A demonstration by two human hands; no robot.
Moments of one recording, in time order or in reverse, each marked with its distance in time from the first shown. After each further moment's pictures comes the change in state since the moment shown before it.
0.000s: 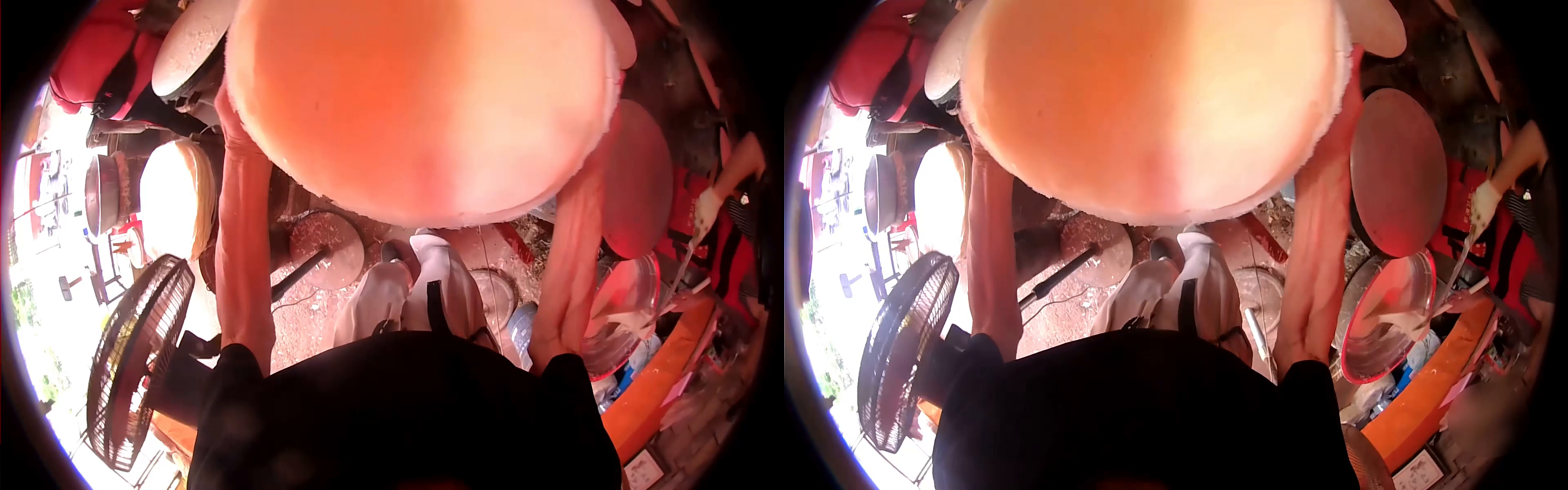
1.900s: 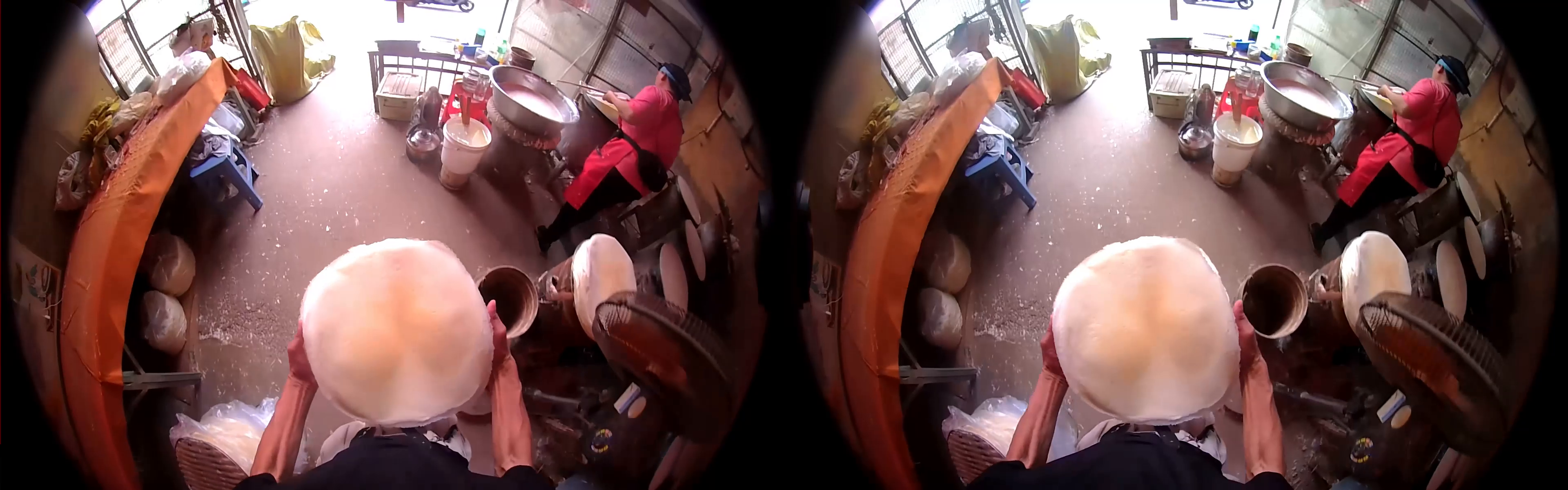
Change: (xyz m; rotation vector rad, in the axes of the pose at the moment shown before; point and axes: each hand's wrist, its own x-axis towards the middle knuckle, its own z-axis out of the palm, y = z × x) left_hand -1.019 0.257 -0.109 -0.513 1.181 0.816; right_hand -0.788 0.378 0.462 -0.210 -1.498 1.433
